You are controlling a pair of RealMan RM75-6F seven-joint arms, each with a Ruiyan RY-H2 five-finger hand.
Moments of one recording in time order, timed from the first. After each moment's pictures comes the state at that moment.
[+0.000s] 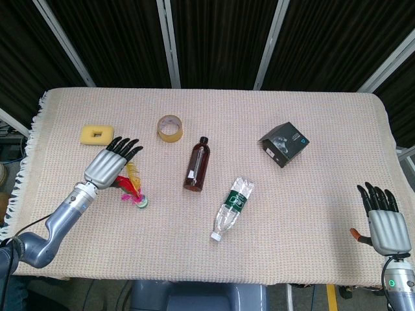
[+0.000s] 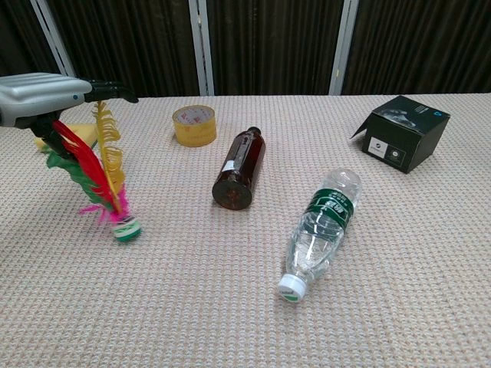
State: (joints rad) left arm -0.74 -1.35 -0.07 -1.36 1.36 0.94 0.10; right arm 0.12 -1.16 0.08 -1.56 -1.38 1.38 -0.16
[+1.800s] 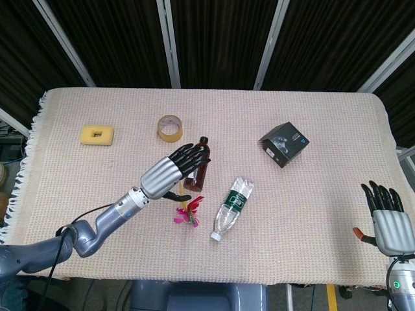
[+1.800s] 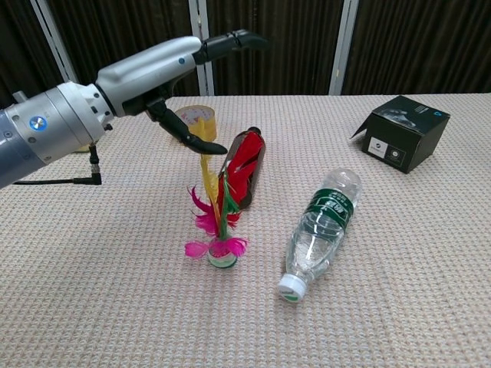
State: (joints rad) left arm -0.89 -1.67 -0.09 -1.10 1.72 1.26 -0.36; right arm 0.11 -1.13 0.08 -1.58 -1.39 1.39 -0.15
